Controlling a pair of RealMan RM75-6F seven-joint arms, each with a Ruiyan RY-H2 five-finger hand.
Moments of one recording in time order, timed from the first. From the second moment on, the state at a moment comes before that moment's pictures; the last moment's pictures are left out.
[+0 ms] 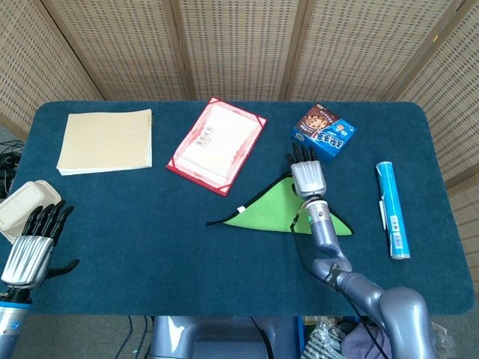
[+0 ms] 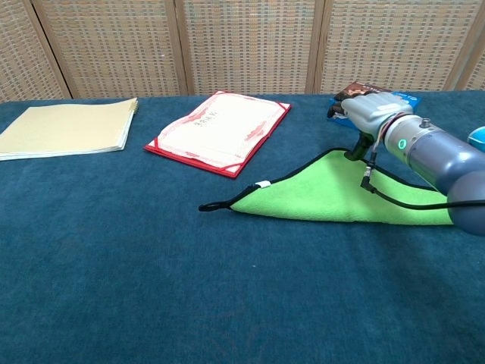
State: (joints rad) left arm -0.14 -1.17 -0.02 -1.66 1.53 1.45 0.17; right arm 0.90 -1.95 0.36 -0.67 -1.05 0.86 -0.42
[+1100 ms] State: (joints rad) left arm -0.14 -1.15 0.00 -1.67 1.56 1.44 0.12; right arm 0.58 -1.61 0.19 -1.32 -1.23 1.27 -0.42
